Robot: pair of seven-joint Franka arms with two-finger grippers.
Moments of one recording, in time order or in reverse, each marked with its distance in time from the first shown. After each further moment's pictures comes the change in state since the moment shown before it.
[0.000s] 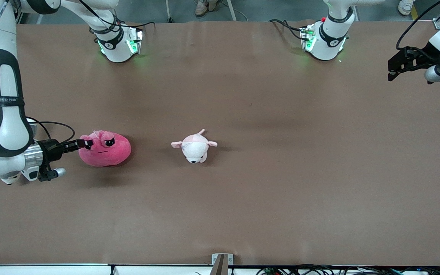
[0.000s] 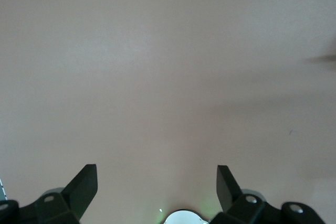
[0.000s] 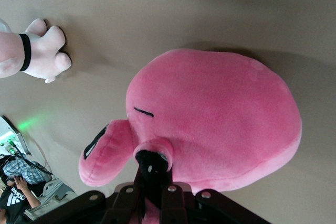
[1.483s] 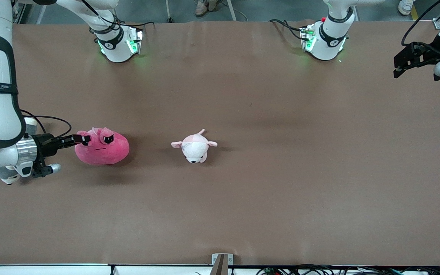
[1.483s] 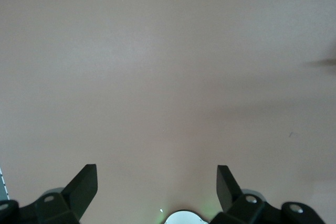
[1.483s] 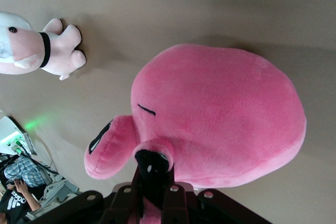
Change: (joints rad) left arm 0.002 -0.006 0.010 0.014 0.001 -0.004 0.000; right arm 0.013 -0.069 0.000 -0.004 -0.001 -0.037 0.046
